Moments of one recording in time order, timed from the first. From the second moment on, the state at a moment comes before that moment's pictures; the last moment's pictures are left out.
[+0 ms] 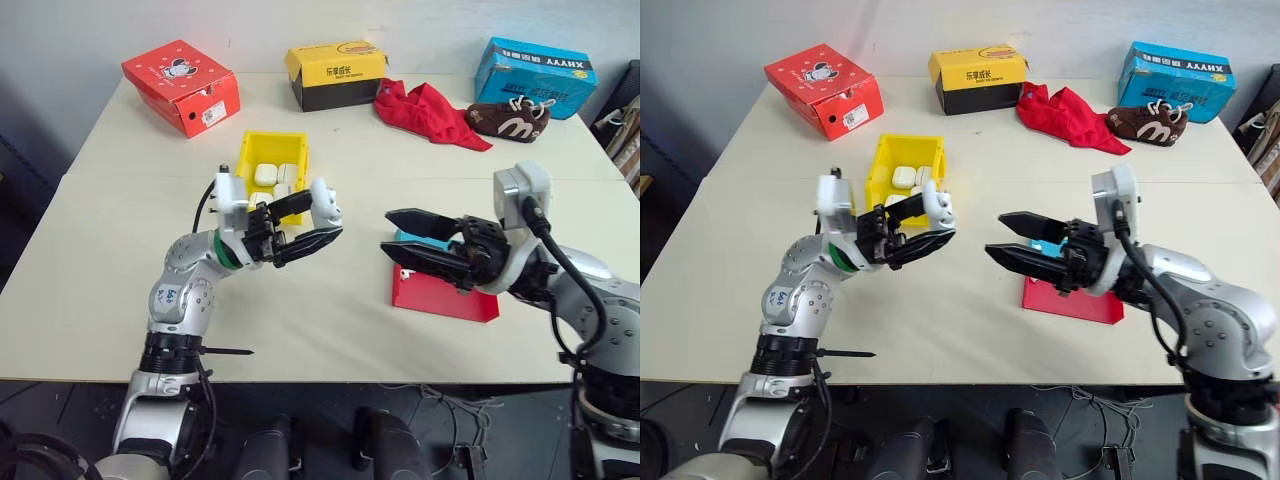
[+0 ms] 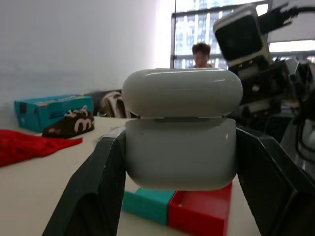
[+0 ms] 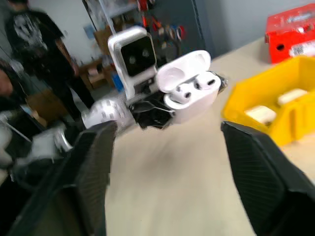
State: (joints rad) left arm -0.62 0.36 -0.02 0.07 -0.46 0.19 -1.03; right arm -0.42 -0.75 -0.22 -0.42 1.07 0.85 0.84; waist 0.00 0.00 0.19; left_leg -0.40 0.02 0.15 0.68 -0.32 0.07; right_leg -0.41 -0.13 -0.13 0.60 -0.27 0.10
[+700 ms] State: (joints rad) left arm -0.63 0.41 -0.20 0.03 -0.23 0.12 -1.03; right arm -0.57 -0.73 0.14 -0.46 0.61 0.72 0.82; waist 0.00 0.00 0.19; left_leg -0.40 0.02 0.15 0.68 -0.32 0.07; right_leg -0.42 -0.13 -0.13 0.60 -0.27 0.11
